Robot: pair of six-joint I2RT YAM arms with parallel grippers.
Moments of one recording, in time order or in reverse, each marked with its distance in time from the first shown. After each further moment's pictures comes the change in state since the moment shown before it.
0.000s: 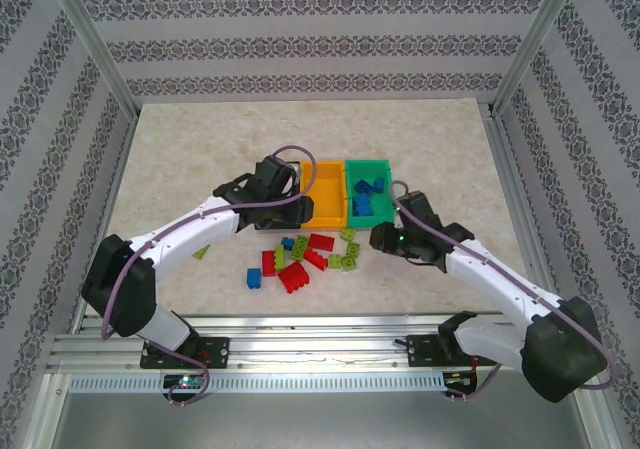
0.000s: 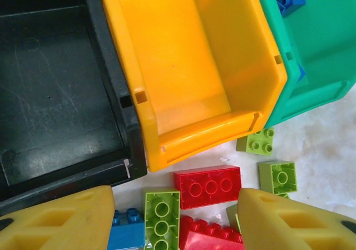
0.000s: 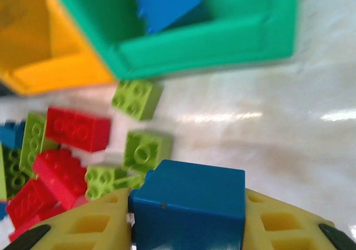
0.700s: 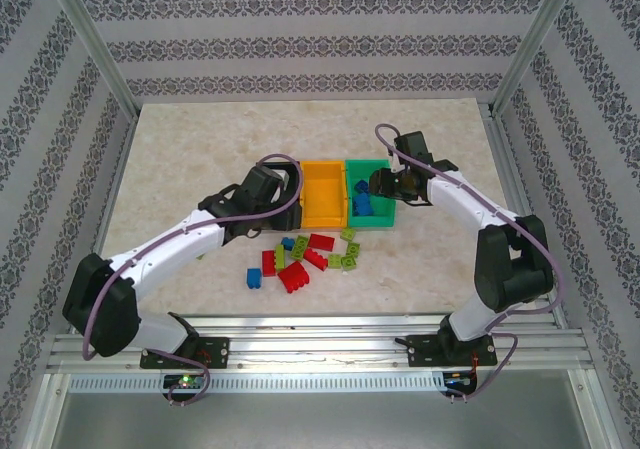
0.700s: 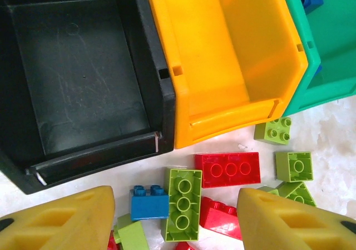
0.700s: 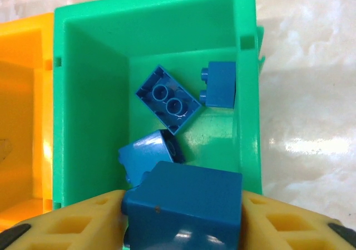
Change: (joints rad) left arm 0.006 -0.137 -0.112 0.000 -0.059 -0.024; right arm -0.164 0.492 0.463 0.000 -0.006 -0.268
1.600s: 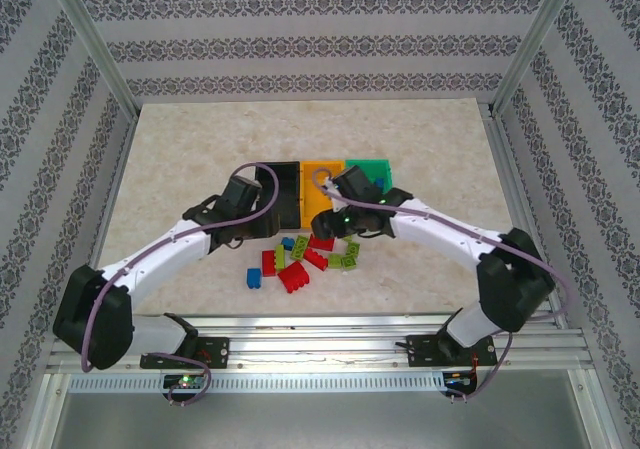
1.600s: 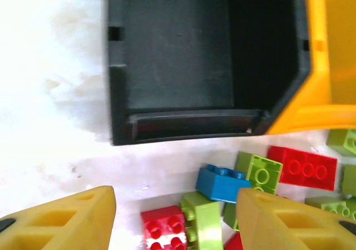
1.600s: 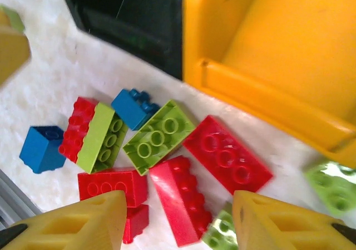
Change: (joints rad) left arm 0.155 -0.103 -0.202 0.027 0.021 -0.111; right arm 0.476 -0.011 -0.048 0.025 -0.083 0.004
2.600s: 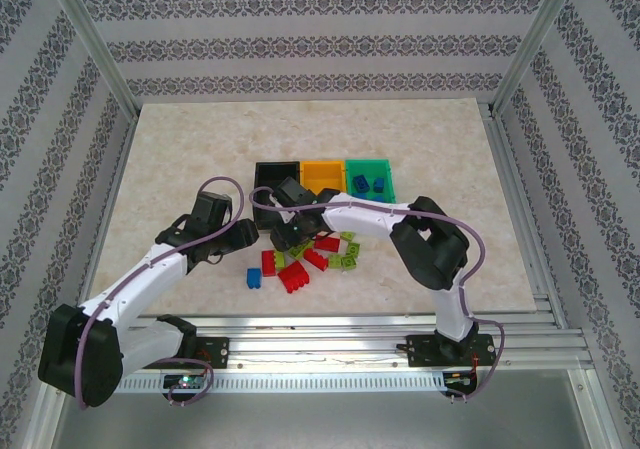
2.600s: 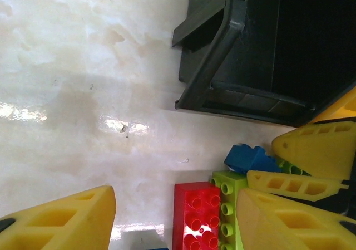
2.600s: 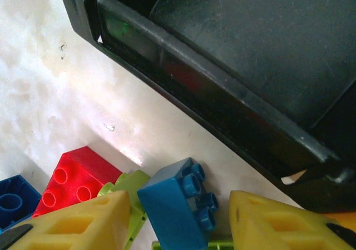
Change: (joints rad) left arm 0.120 -0.168 -0.168 0.018 0.093 -0.072; right arm 0.138 0.419 0.329 -0.022 0.079 -0.055
